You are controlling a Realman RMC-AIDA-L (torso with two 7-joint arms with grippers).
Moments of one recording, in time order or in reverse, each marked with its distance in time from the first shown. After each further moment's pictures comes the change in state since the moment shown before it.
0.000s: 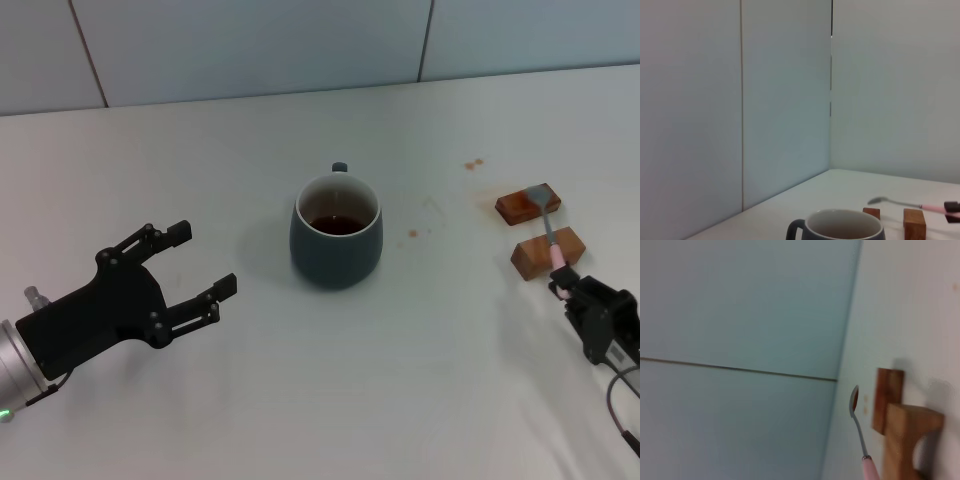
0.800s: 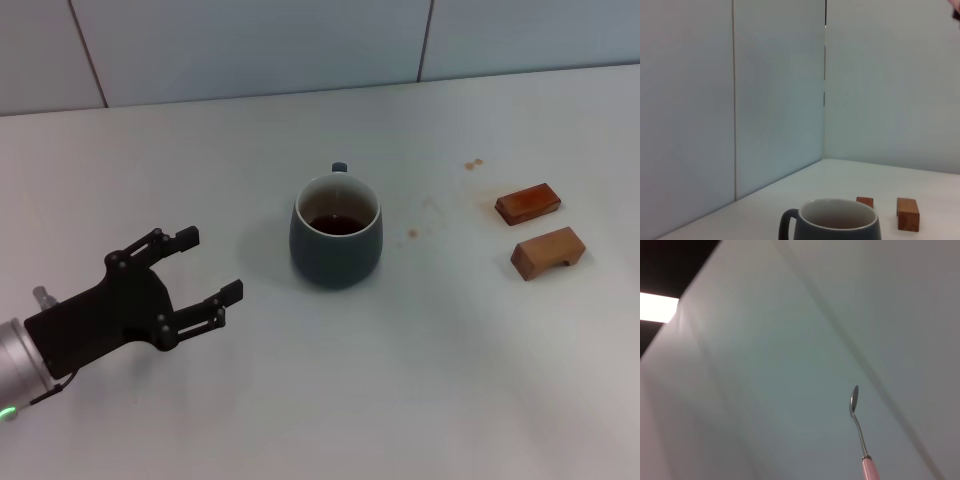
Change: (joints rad) left arm -0.010 0.001 0.032 0.004 0.001 -0.017 -0.017; right arm 0.138 0.002 0.273 -0.861 0.007 -0.607 0.006
